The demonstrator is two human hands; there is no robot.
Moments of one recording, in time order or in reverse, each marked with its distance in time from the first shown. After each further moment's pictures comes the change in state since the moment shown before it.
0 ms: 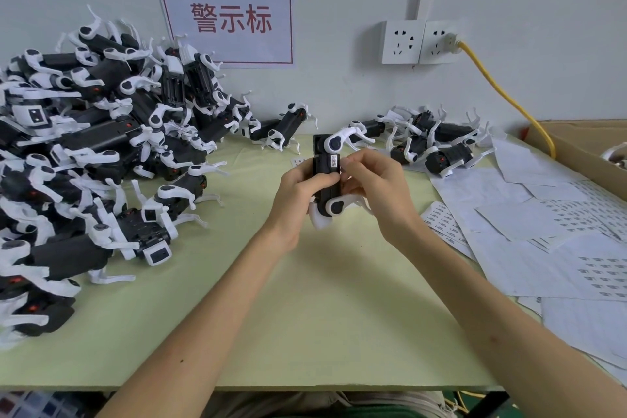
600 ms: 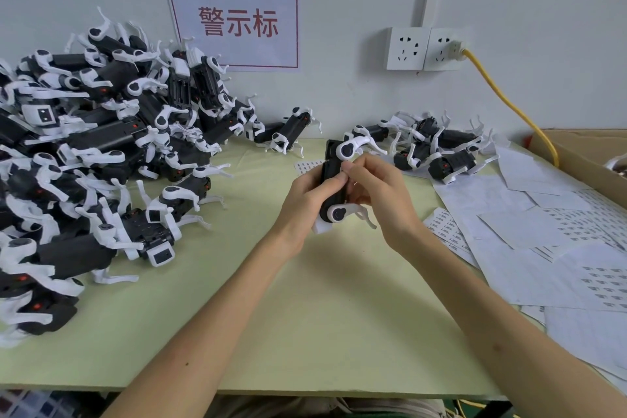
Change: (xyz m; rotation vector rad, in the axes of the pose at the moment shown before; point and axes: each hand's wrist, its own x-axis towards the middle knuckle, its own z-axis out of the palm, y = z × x) left_hand -0.005 0.001 0.005 -0.024 -0.074 -0.020; right_hand -0.002 -0.002 0.000 0.019 -0.079 -0.022
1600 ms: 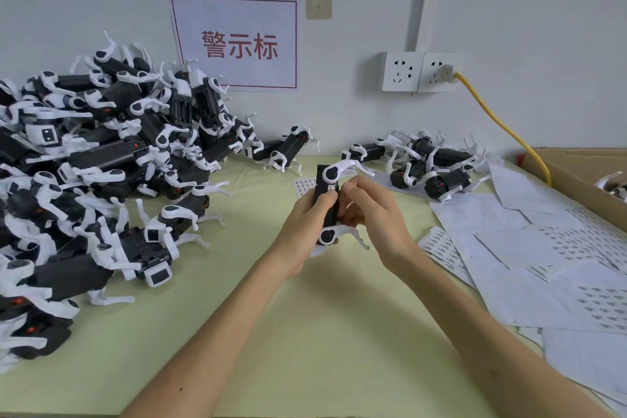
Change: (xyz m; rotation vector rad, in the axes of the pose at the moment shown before) left_hand 0.007 -0.008 -0.002 0.155 0.054 -0.055; right_hand 0.001 0.005 0.002 -0.036 -0.026 -0.019
